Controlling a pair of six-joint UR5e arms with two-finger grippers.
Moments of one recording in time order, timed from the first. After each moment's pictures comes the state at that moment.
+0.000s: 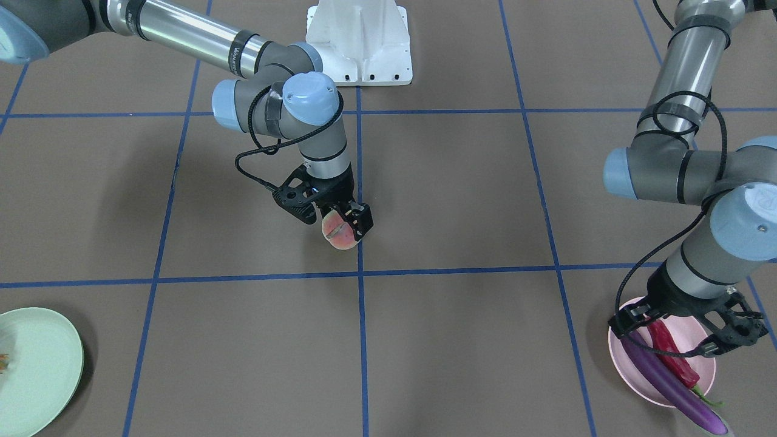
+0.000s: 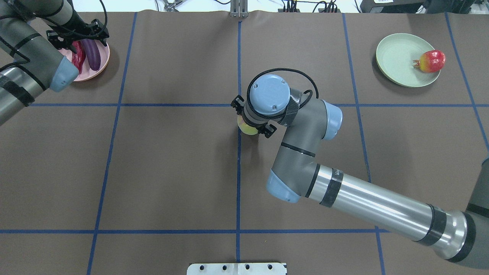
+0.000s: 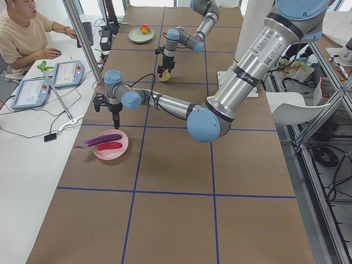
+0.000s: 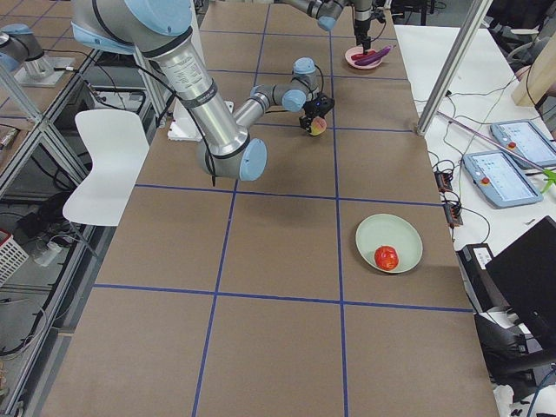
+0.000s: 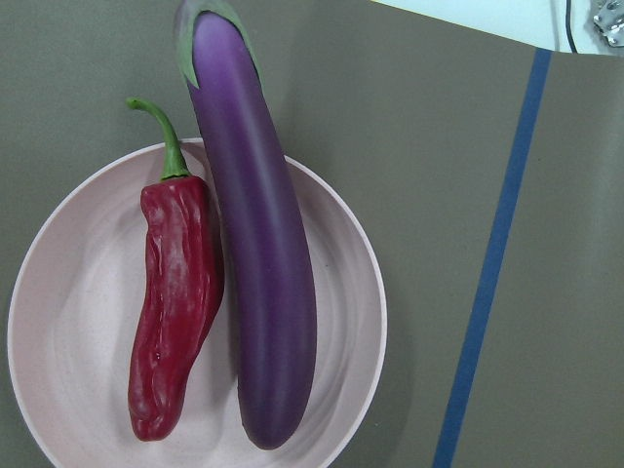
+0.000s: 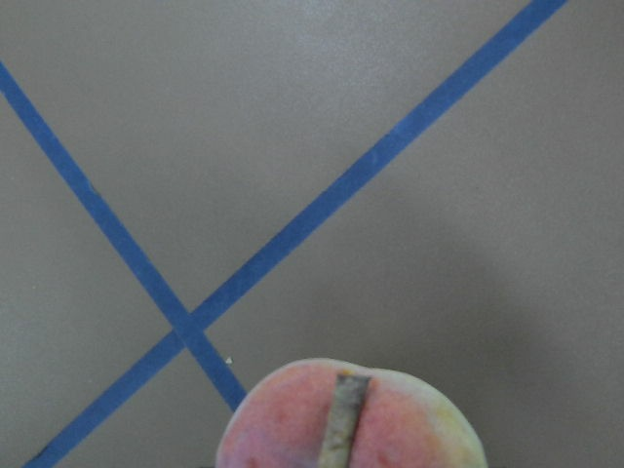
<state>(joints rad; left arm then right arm) -1.09 -2.20 -1.18 -1.91 -2.07 -1.03 0.56 -0.79 1.42 -1.30 1.76 1.93</state>
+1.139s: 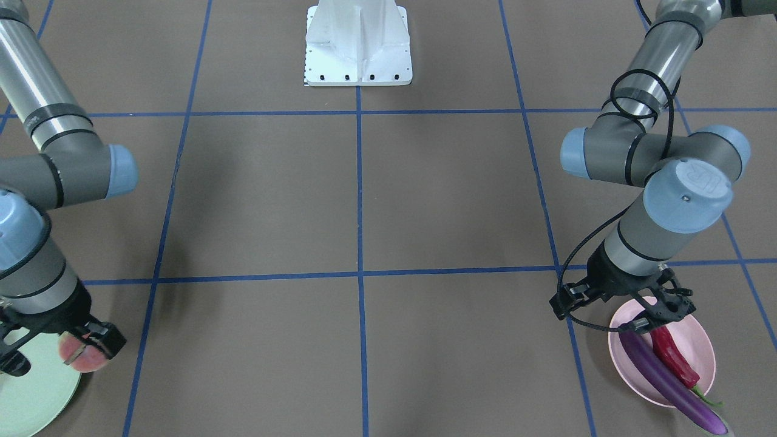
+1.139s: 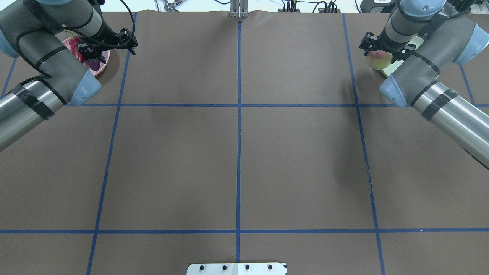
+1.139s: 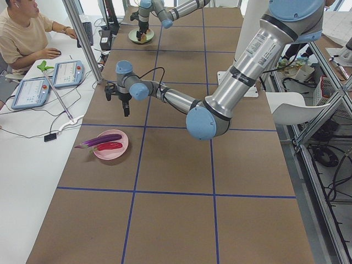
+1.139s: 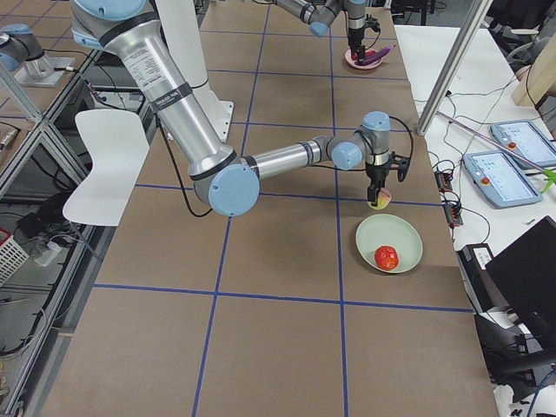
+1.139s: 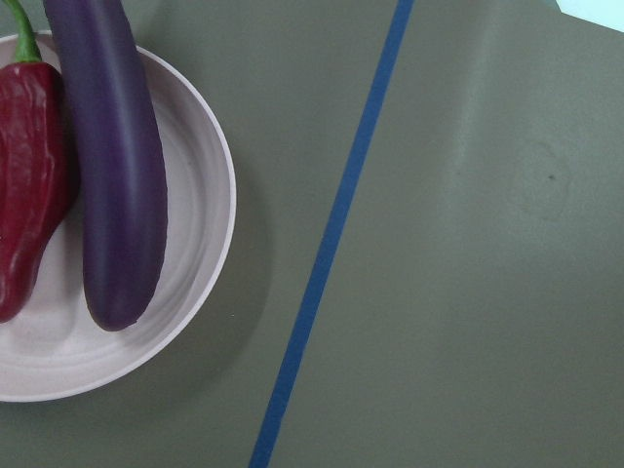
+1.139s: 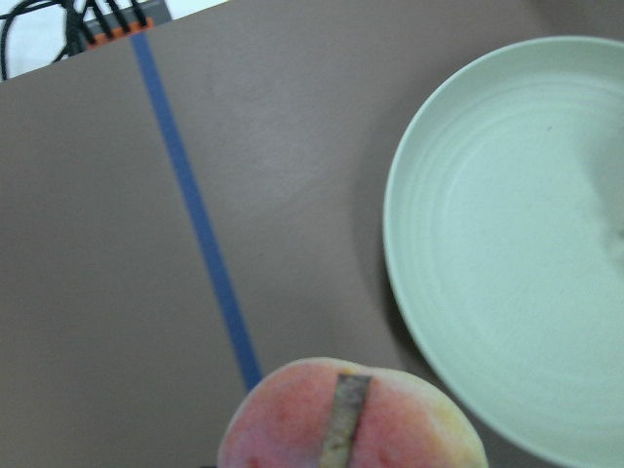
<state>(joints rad) -1.00 -2.22 -1.28 -1.91 -2.07 -1.14 1.05 -1.00 1.17 -1.23 1.92 1.10</state>
